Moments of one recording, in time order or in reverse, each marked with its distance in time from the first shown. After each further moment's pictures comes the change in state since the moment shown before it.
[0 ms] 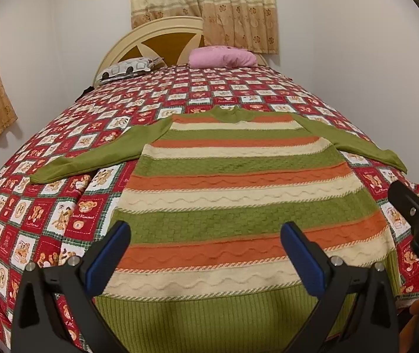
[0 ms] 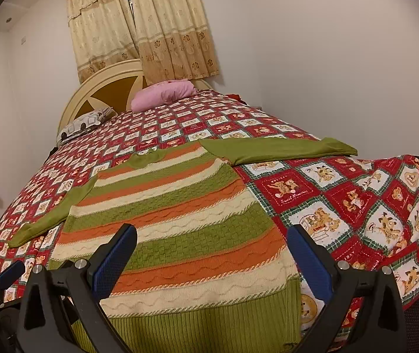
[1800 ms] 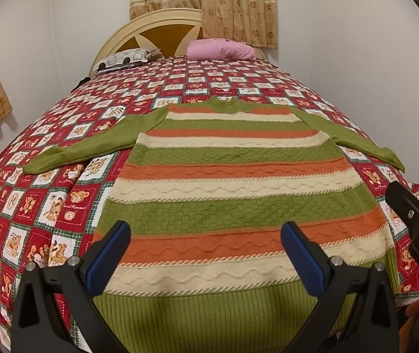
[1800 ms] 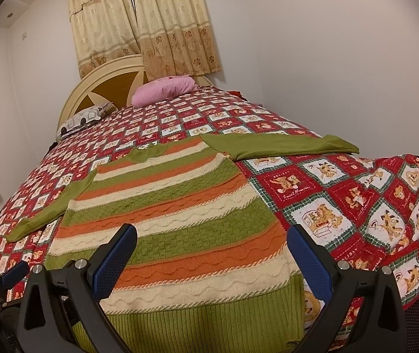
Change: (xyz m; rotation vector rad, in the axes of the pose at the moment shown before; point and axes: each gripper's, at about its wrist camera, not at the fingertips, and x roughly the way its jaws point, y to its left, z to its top) left arm 0.008 -0.005 -0.003 -0.012 0.041 -0.021; right arm 0.006 0.000 -0.004 -0.009 0.020 0.001
